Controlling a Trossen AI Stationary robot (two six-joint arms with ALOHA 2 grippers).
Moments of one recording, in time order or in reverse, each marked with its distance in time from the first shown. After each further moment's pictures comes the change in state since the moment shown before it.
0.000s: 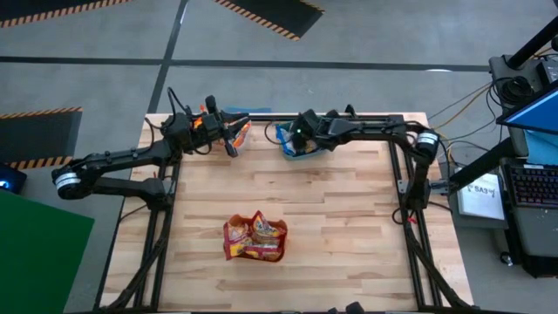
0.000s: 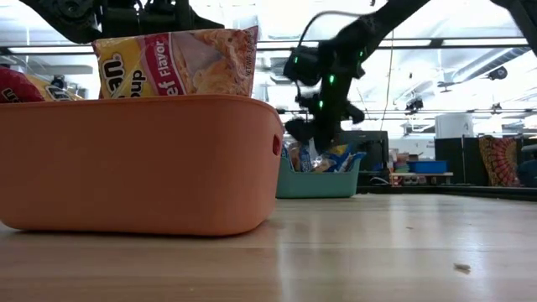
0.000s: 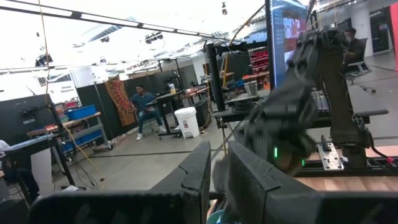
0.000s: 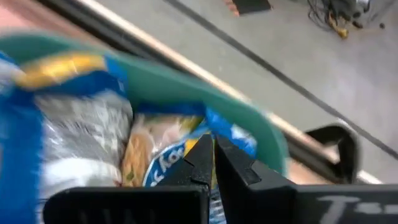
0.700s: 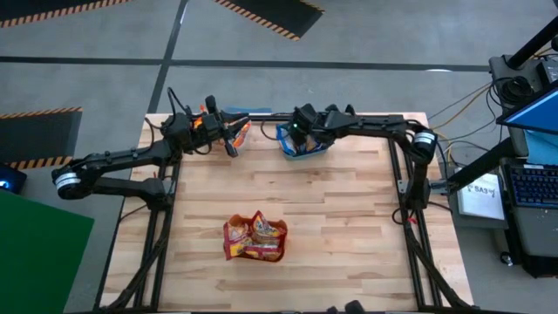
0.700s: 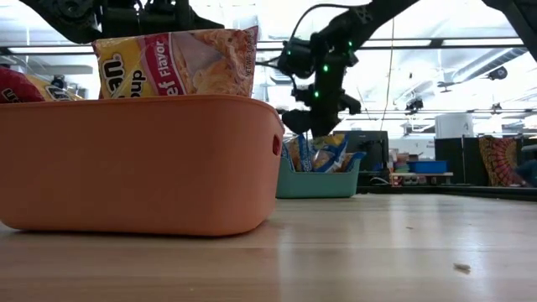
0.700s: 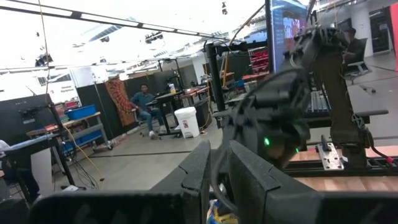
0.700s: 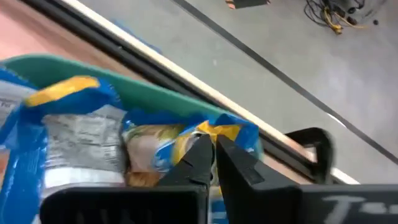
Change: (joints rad) left arm 0.000 0.000 0.000 -0.001 0.000 0.000; right arm 0.000 0.019 0.157 -0.199 -0.003 0.015
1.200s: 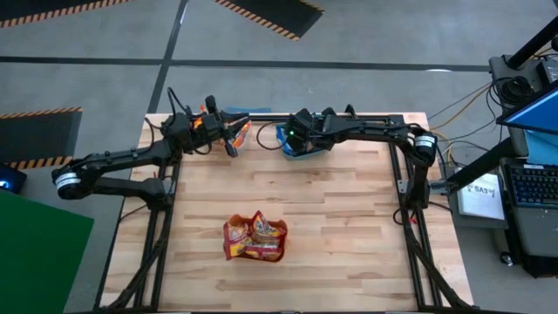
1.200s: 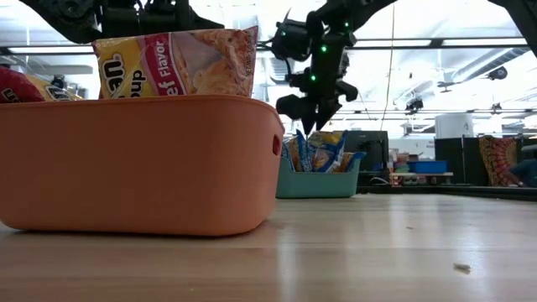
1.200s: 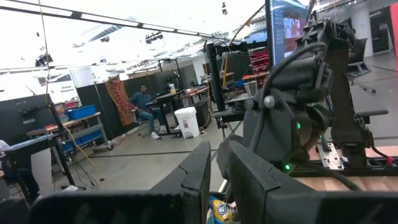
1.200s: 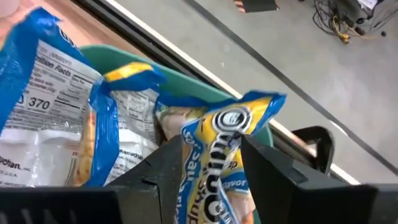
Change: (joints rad) left arm 0.000 0.000 0.000 0.000 0.000 0.000; right arm 0.085 -0.009 0.067 -0.116 0.004 0.032
